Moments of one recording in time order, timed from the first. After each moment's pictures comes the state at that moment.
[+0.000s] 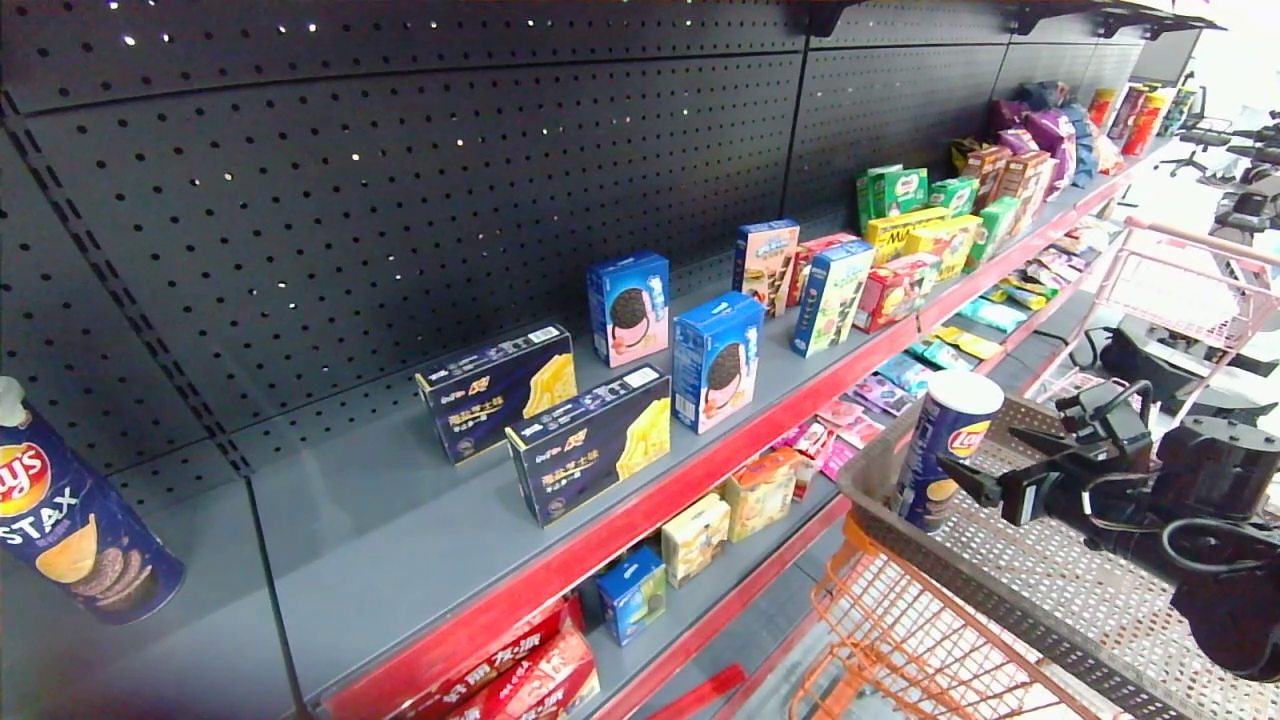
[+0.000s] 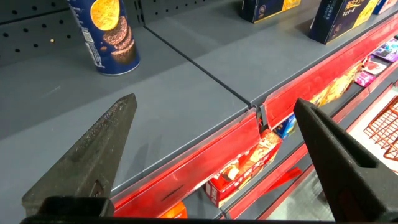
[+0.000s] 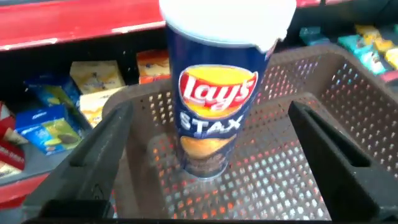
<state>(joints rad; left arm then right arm) 0.00 0.00 0.00 0.00 0.03 -0.02 -0.06 1.98 -0.49 -1.39 0.38 -0.18</state>
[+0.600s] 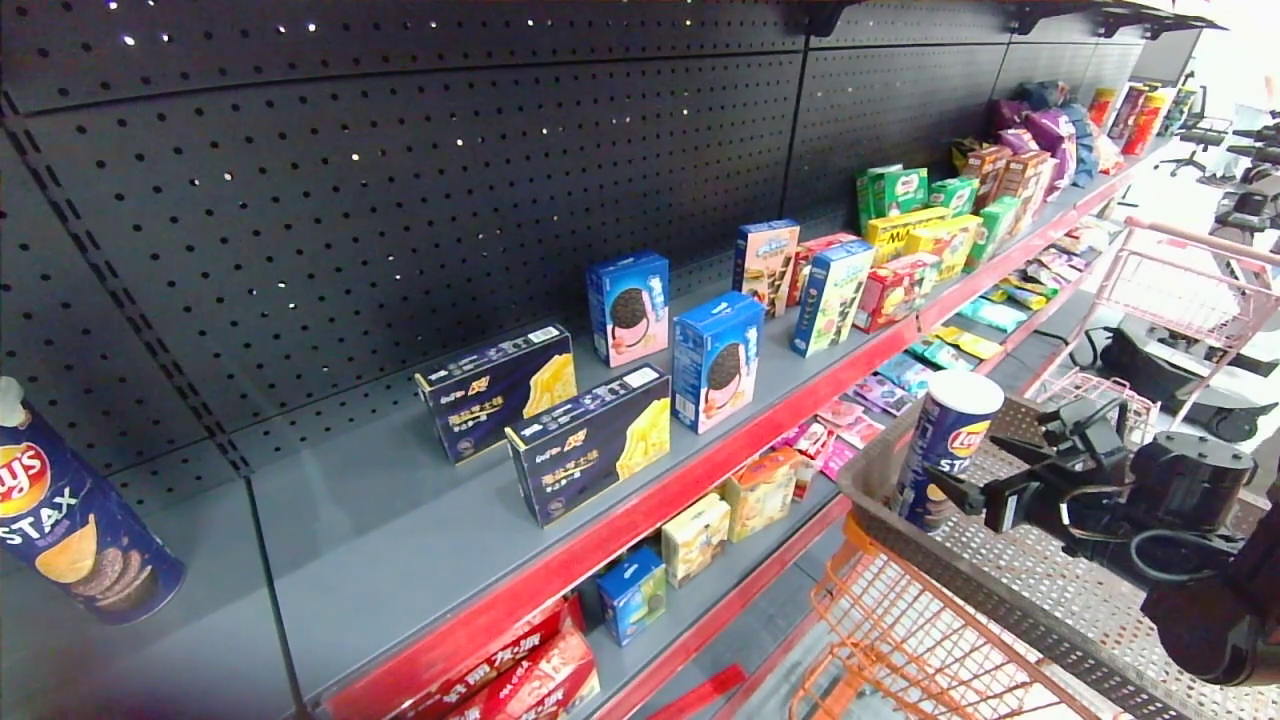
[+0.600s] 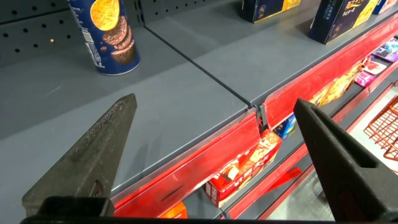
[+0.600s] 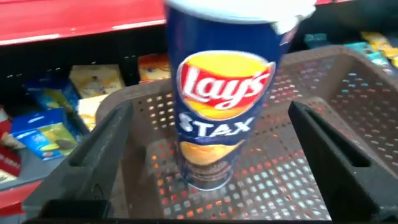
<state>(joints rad) 0.00 0.00 0.00 0.00 0.03 -0.02 -0.05 2.08 -0.50 -1.49 0.41 -0.17</state>
